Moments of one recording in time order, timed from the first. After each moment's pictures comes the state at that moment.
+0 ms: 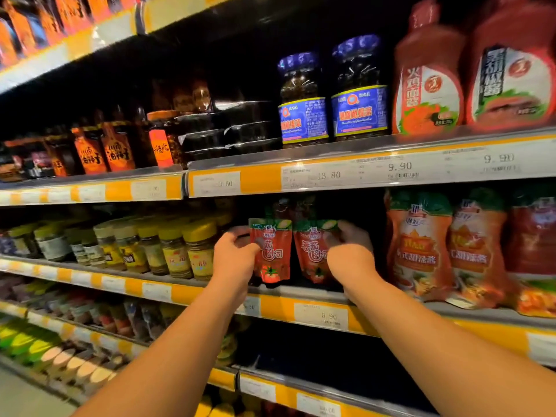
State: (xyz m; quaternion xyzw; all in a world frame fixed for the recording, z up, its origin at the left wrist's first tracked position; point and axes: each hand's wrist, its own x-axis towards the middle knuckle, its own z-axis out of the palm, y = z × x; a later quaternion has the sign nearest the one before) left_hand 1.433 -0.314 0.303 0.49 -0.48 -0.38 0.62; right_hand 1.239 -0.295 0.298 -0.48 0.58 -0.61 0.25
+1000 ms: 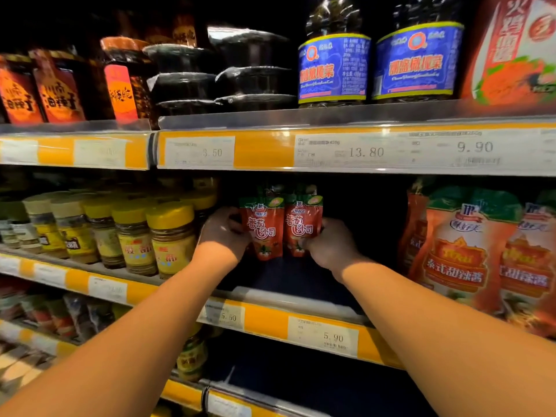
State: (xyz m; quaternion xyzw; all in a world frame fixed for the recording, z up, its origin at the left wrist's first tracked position) left_hand 1.450 -0.414 0.285 0.57 -0.63 -0.18 0.48; right_hand 1.248 -0.389 0.278 -0.56 0.65 -0.46 0.22
